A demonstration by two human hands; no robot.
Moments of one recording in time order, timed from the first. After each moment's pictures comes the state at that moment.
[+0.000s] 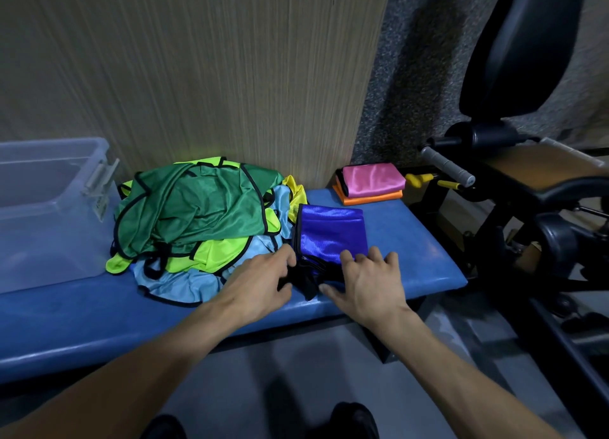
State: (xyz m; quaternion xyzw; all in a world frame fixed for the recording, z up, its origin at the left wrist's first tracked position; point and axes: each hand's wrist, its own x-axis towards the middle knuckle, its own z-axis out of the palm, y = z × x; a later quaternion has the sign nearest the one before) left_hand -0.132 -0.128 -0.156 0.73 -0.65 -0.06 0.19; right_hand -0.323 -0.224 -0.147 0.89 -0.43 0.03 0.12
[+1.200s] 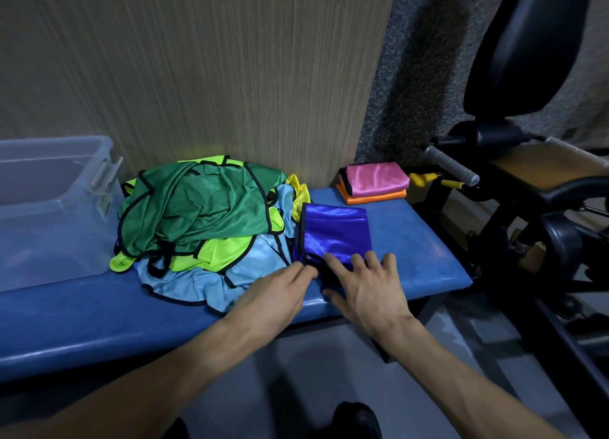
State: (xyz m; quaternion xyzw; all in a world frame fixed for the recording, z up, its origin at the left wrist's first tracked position) left_hand -0.156 -0.122 -0.178 0.64 -0.74 0.08 0.21; right_hand -0.325 -0.230 -0.178 0.91 -0.36 0.11 0.18
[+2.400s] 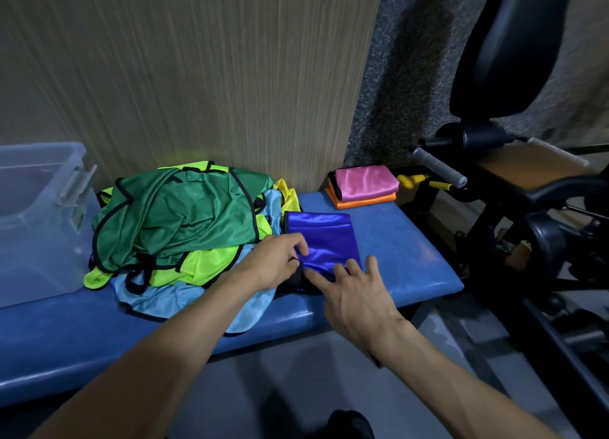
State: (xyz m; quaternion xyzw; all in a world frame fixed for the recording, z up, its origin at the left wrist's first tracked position) left_hand -0.117 -0.205 -0.156 0.71 -0.64 -0.18 0.24; right_hand -0.318 -0.230 -0.169 0.93 -0.32 0.05 0.17
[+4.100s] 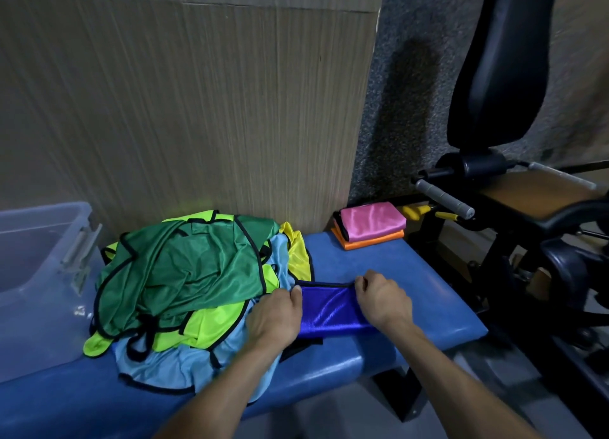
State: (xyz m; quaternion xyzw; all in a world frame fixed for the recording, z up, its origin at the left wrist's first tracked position) left_hand -0.134 -0.213 -0.164 0.86 -0.45 -0.11 0.20; right_hand -0.294 -0.325 -0.166 0.77 -0.60 0.15 -0.17
